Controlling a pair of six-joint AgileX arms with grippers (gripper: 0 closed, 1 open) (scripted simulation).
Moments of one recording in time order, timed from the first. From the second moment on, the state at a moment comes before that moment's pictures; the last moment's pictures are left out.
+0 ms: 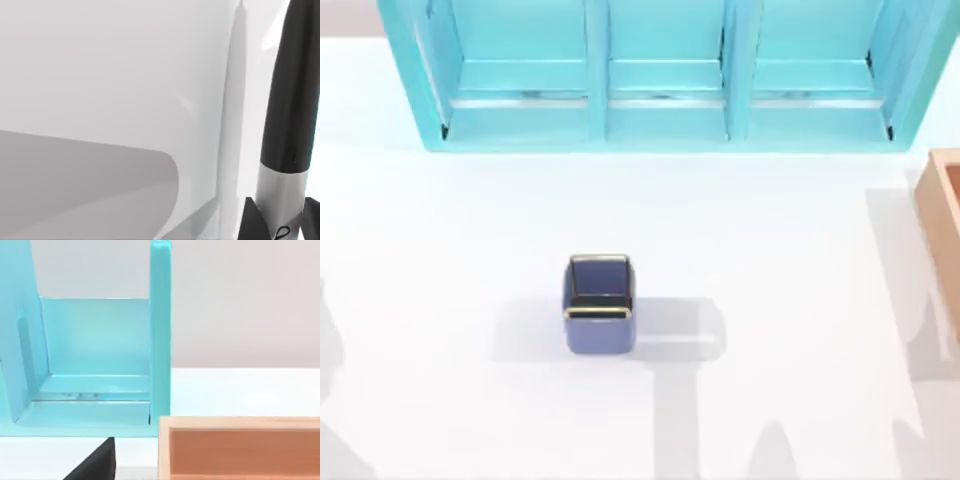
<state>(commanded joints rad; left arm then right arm) 0.59 1.87 0.81 0.07 0.57 -0.84 0.00 0.00 0.00 0.00 0.00 0.00</state>
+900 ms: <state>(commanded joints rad) 0.97 1.22 0.82 -0.87 0.72 -0.43 0.00 0.00 0.00 0.00 0.00 0.00</state>
